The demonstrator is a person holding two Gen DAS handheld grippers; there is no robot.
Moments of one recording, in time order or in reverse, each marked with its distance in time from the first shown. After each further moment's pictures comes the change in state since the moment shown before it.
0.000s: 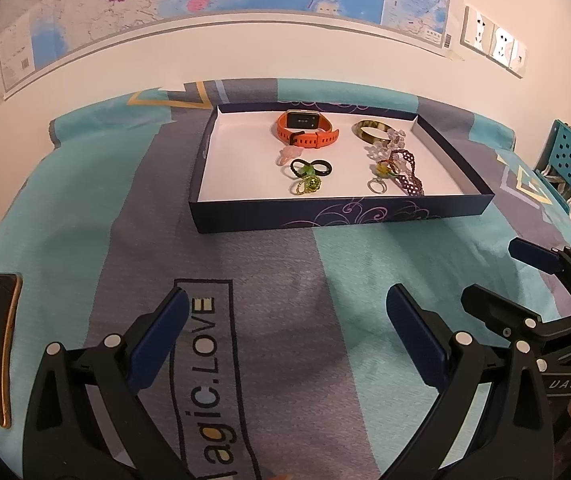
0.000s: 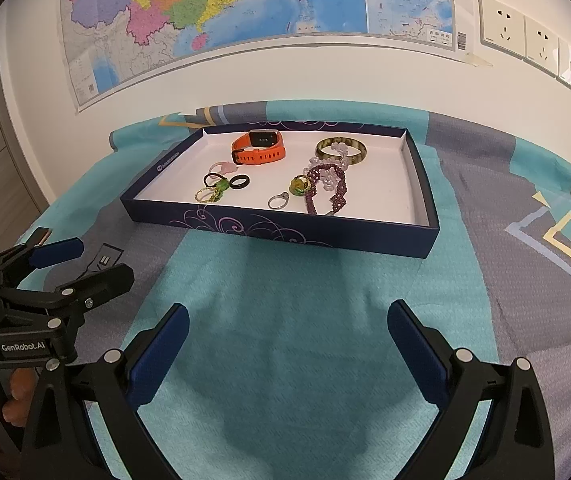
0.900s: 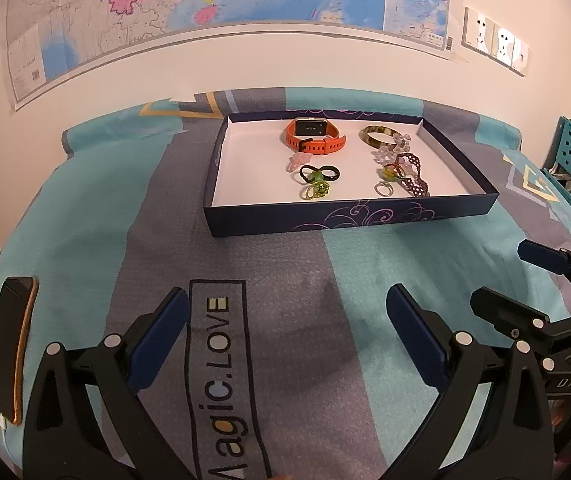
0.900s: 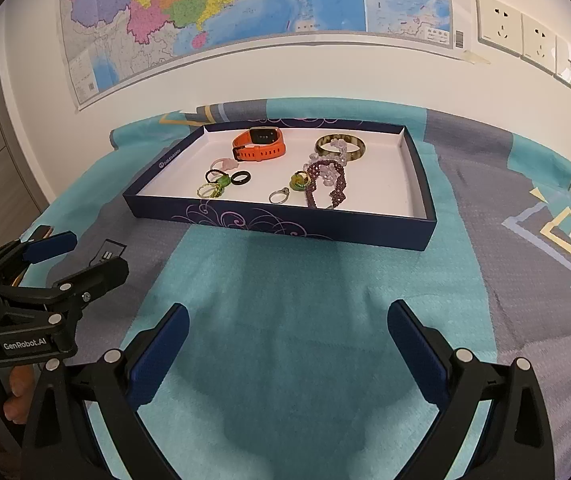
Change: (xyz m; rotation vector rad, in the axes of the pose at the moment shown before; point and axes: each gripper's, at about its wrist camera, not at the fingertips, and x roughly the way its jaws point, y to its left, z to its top) left arm -0.010 -0.002 -0.004 0.017 -0.033 0.046; right arm -0.002 0.000 -0.003 0.003 0.006 0.002
